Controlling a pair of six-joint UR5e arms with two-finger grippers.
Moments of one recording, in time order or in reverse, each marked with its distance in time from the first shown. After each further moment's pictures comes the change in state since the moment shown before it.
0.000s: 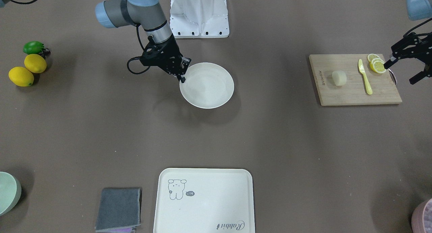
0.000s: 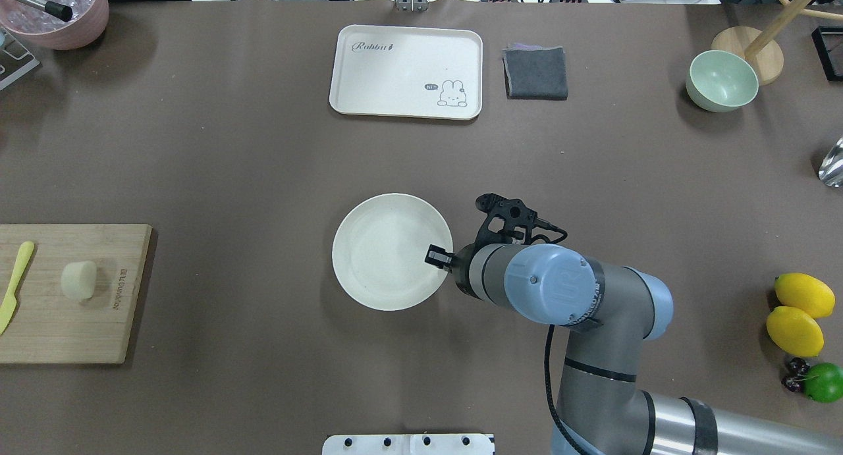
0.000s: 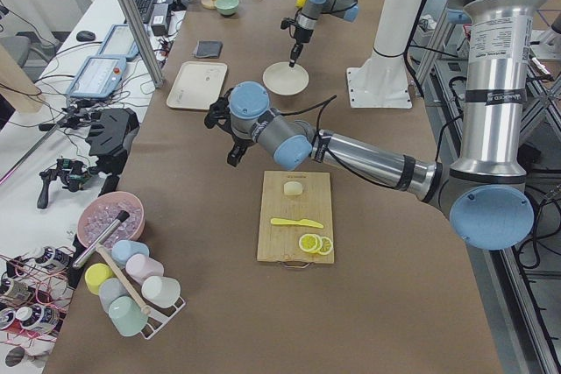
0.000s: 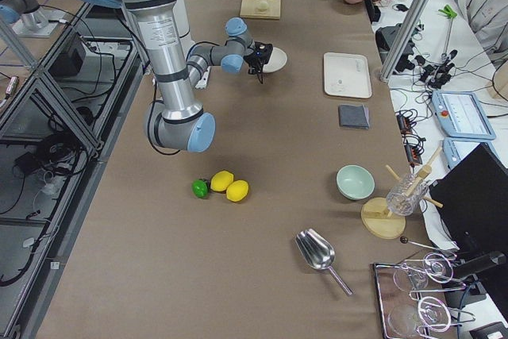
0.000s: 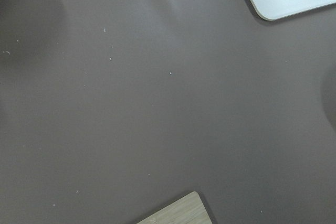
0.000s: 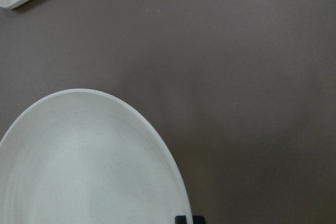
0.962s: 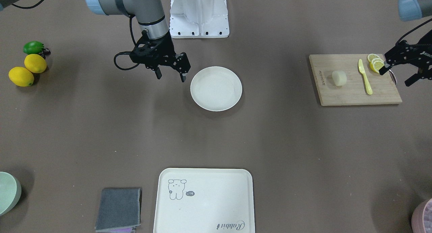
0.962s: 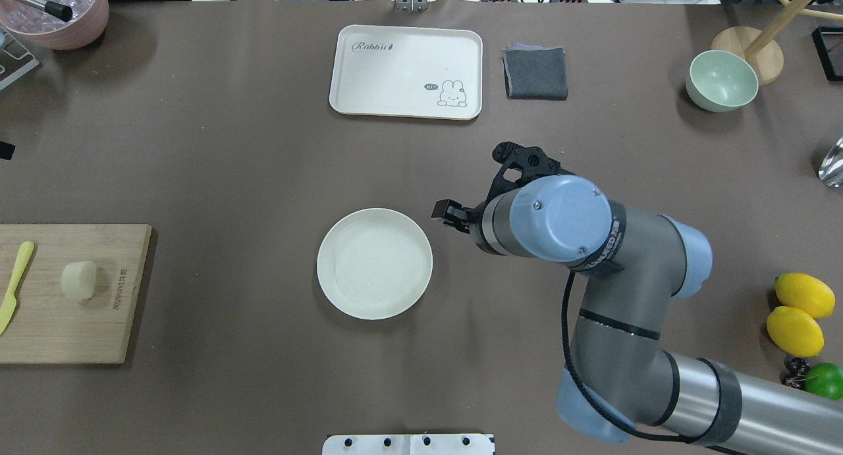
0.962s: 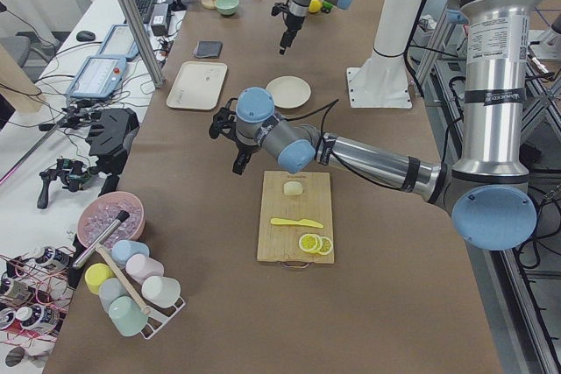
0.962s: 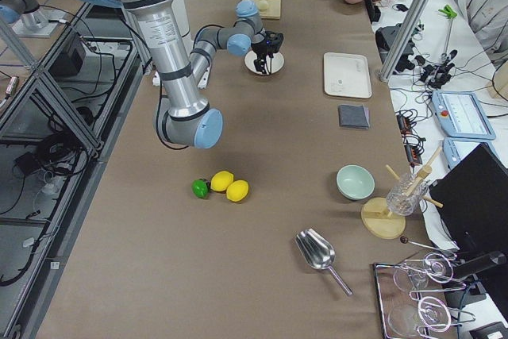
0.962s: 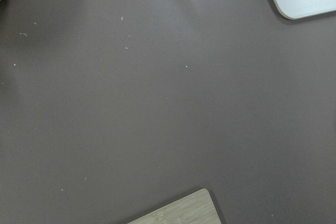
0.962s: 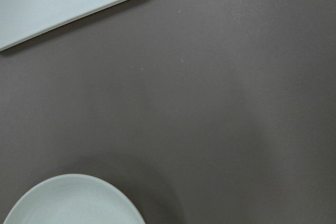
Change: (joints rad) left arm 0.099 0.050 -0.004 -0.052 0.150 -0.169; right arm 0.175 0.026 0.141 -0.333 0.148 -0.090
